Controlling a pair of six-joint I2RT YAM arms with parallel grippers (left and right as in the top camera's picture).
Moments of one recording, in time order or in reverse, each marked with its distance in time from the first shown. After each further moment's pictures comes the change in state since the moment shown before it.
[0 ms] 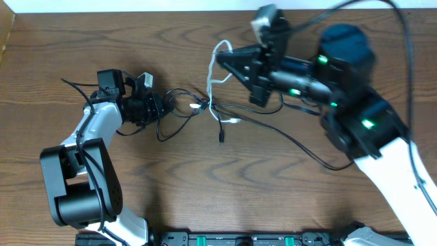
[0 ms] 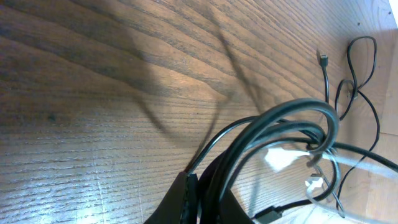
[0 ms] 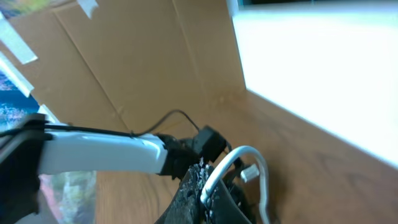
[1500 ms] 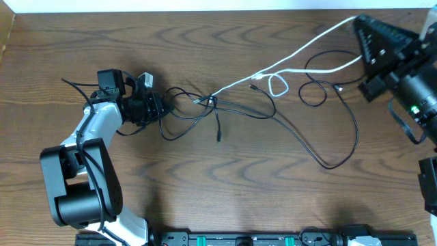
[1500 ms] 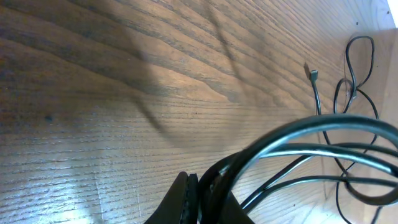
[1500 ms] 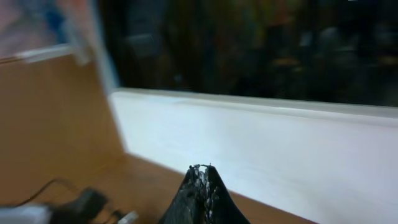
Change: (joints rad) left arm 0.000 0.000 0.000 0.000 0.003 0.000; right arm -0.451 -0.293 0.000 -0.082 0.186 -0.018
